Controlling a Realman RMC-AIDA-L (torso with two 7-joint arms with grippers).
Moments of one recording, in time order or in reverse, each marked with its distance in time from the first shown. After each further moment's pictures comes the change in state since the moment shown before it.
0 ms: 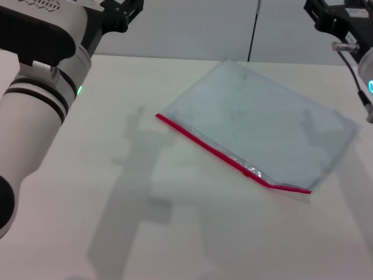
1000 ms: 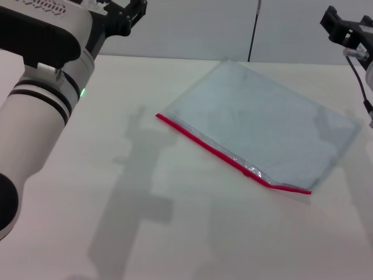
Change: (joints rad) left arm -0.013 0.000 0.006 -0.020 -0.011 0.001 0.007; right arm 0.037 0.012 0.033 0.028 0.317 0.103 -0.180
